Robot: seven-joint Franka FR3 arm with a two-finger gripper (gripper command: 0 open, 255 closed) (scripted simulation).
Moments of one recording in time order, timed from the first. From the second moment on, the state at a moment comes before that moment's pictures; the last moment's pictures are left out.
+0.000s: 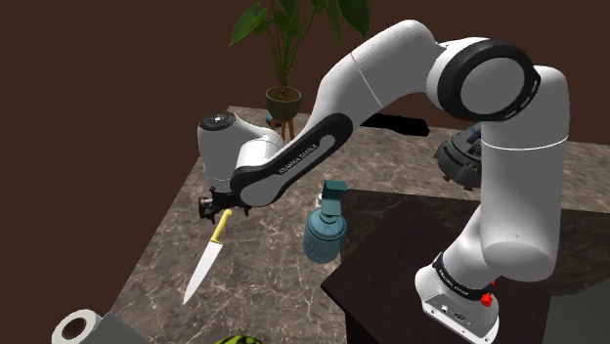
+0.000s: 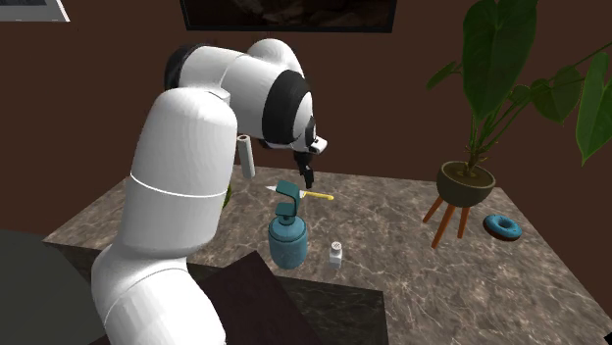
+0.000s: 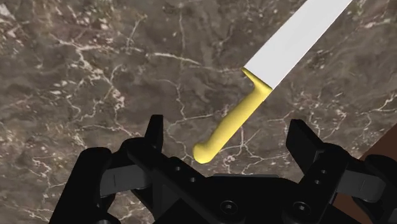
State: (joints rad) arm 0.19 0.50 0.42 -1.89 -0.37 2.39 1.20
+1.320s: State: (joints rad) arm 0.33 0.86 0.33 -1.57 -0.44 2.41 1.32
